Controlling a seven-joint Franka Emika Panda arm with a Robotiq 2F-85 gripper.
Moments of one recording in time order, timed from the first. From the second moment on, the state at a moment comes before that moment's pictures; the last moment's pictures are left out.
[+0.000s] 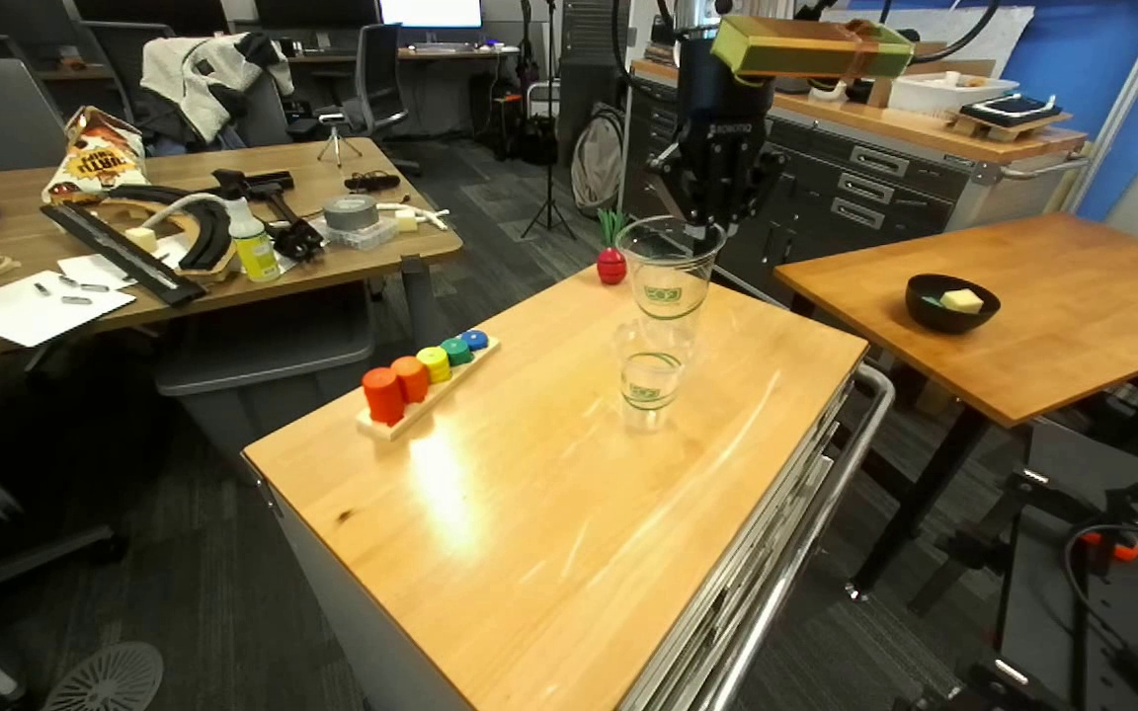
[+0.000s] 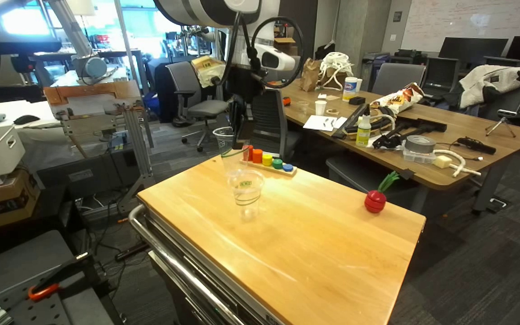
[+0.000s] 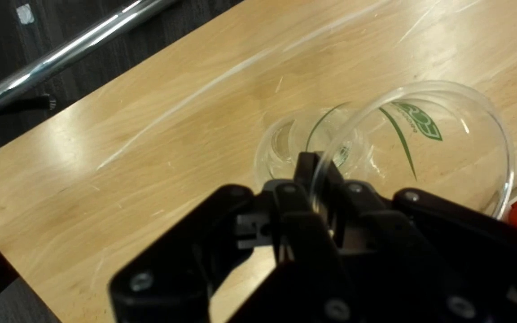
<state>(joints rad) 0.05 0.18 -0.04 -2.09 0.08 2.13 0.44</state>
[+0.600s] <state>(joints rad) 0.00 0.20 -0.04 -2.10 0.17 2.17 0.38</state>
